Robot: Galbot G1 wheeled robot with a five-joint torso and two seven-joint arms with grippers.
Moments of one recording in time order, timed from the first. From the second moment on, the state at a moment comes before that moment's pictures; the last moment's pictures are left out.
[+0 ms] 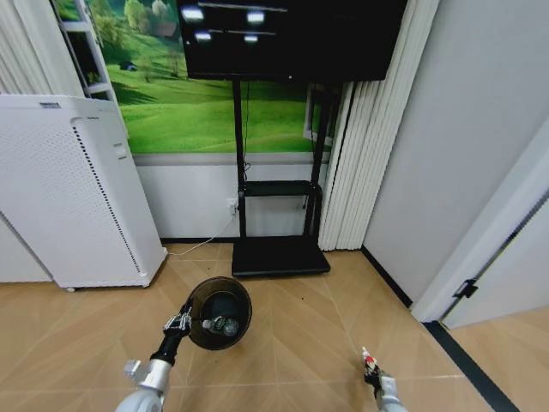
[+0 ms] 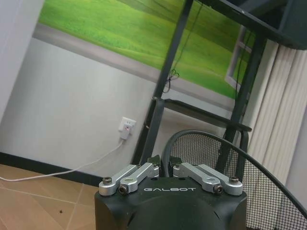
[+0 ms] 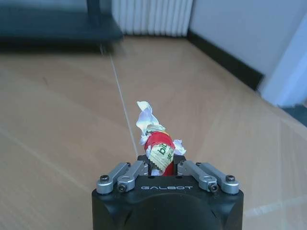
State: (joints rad) left arm 1.47 -1.26 -0.57 -1.78 -0.64 -0.24 0.26; right arm -1.32 1.22 0.56 1.21 0.35 0.06 0.10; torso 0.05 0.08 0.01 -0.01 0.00
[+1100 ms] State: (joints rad) left arm 1.24 -1.34 -0.09 -1.55 -0.32 -0.26 0.29; right arm -1.78 1.23 0.45 1.99 0.14 0.46 -0.41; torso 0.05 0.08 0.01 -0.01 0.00
